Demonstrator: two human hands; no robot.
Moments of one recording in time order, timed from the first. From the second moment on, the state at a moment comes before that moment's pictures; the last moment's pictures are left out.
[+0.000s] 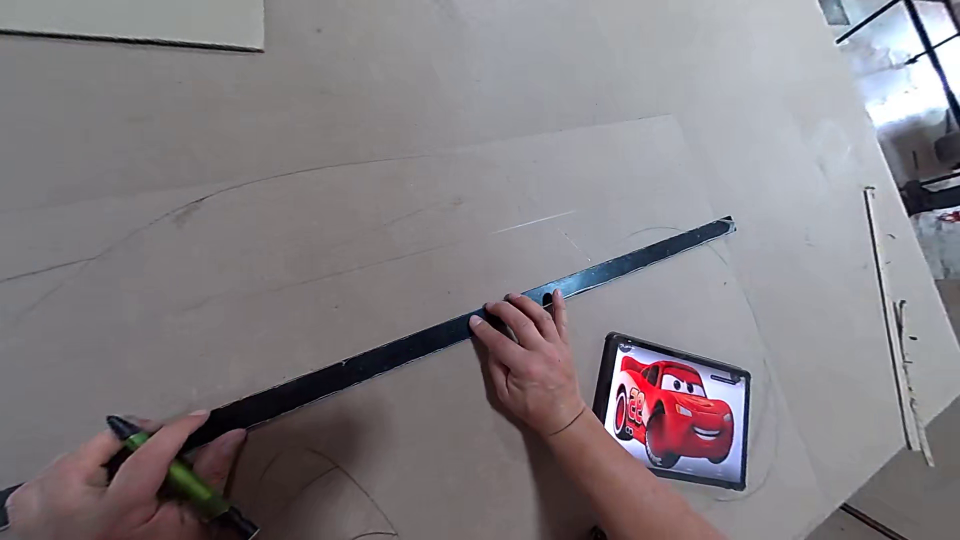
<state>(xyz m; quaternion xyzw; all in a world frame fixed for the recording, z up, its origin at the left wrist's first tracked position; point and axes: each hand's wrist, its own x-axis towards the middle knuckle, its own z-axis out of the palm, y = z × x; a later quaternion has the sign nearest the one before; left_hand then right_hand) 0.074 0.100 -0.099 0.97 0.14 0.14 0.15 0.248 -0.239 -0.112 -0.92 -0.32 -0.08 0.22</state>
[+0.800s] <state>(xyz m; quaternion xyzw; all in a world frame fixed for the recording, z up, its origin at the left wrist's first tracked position) 0.075 0.099 -0.098 0.97 0.15 0.15 0.15 0.252 -0.237 -0.114 -0.92 -0.30 -0.05 0.25</state>
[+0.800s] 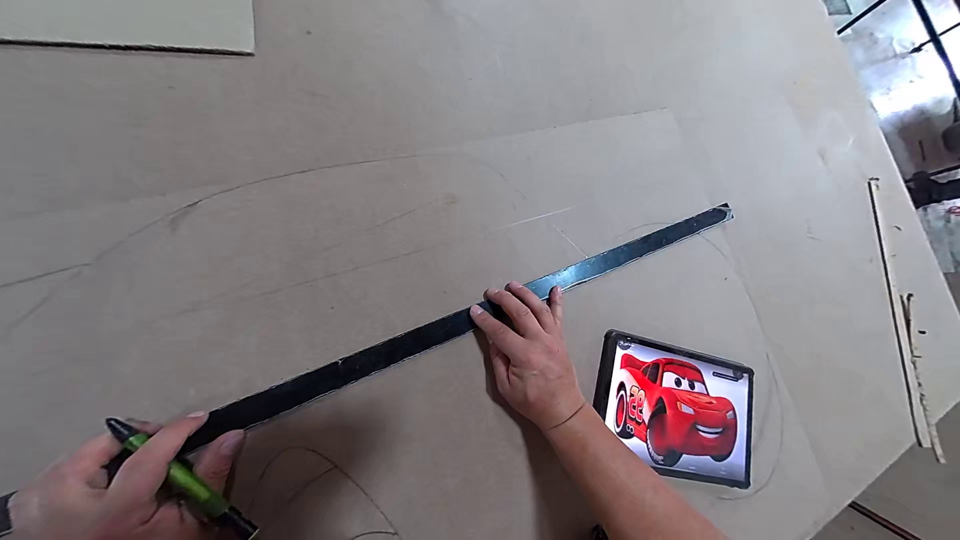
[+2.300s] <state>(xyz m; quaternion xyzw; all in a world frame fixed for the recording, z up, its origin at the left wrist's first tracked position) 0.124 0.111 -0.052 0.88 0.24 0.01 0.40 0.248 -0.238 -0.112 -0.93 -0.29 -0.06 0.24</state>
